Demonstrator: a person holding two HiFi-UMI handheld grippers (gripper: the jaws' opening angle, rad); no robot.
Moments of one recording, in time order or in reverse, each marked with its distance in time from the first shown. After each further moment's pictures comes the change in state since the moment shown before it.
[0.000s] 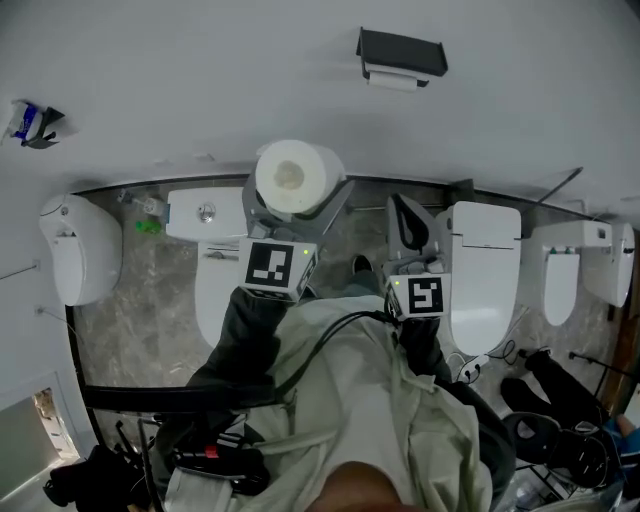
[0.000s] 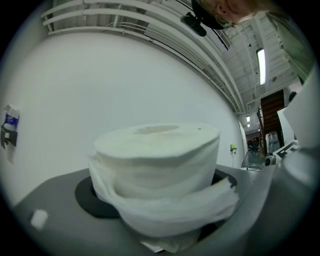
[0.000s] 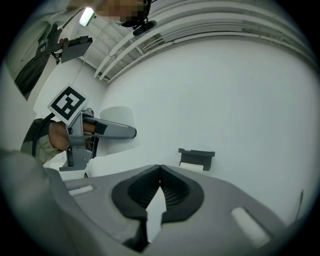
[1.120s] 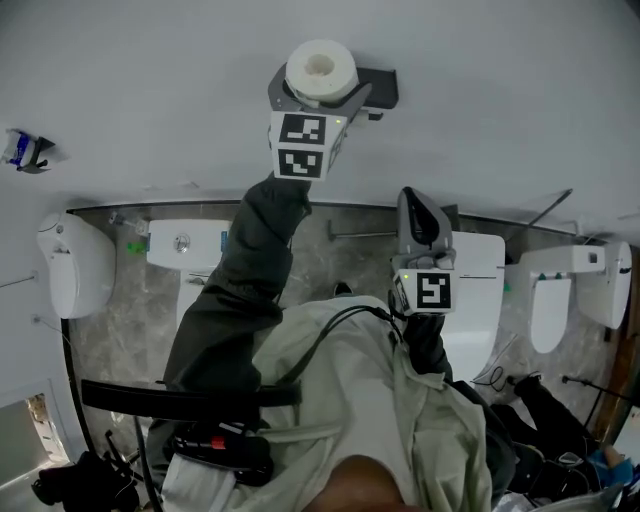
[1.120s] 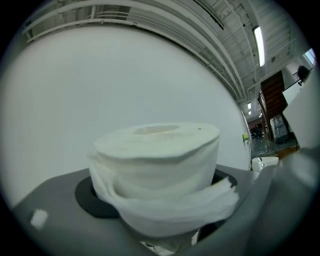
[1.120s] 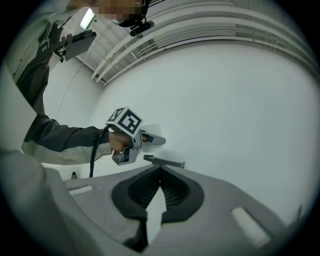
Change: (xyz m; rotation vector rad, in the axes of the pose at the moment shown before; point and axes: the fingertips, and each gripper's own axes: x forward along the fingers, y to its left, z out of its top) left arm 0.273 -0.021 0.033 0.123 0.029 0.014; right arm 0.022 -0.160 0.009 -0.034 -0.082 -0.047
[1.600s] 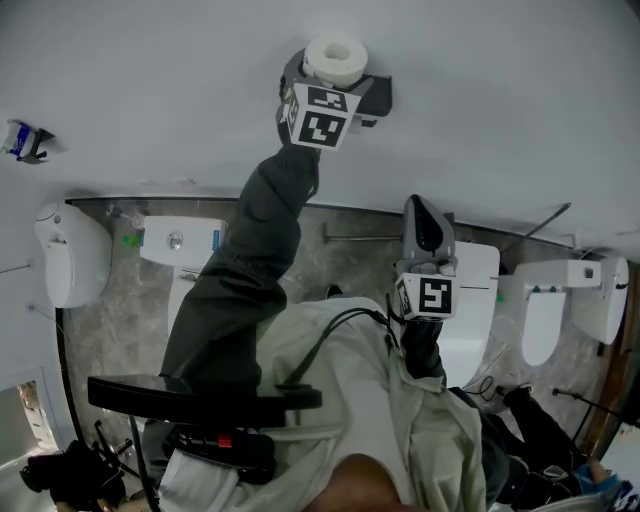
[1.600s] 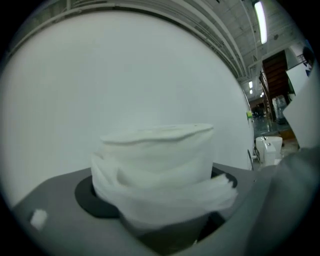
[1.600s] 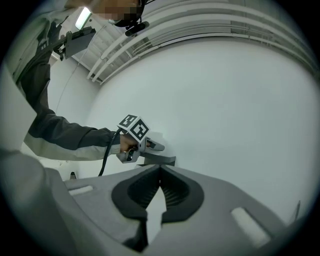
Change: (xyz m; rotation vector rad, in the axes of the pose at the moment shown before) left arm 0.067 0.006 -0.031 0.112 0.167 0.049; right arm -0.002 -0.037 -0.018 0.028 0.024 -0.020
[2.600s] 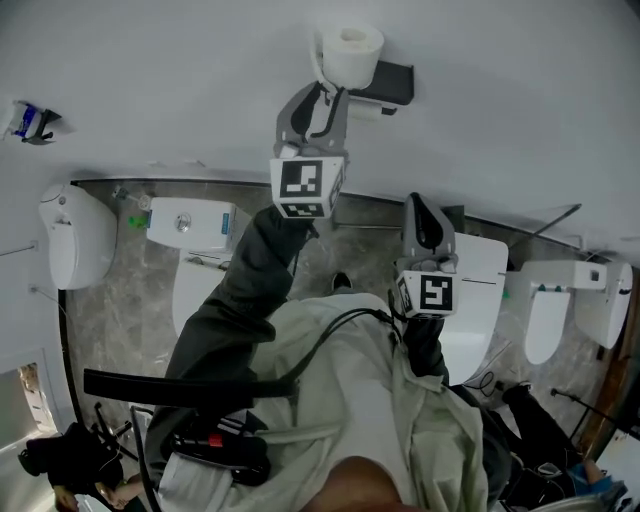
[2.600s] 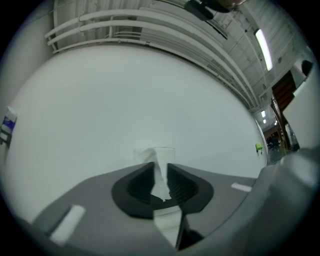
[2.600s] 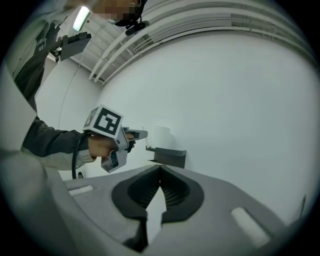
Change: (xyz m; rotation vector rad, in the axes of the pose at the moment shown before) left arm -0.126 0.007 -0.011 -0.191 -0.325 0.131; right arm 0.001 0.036 -0.013 0.018 0.043 0.059
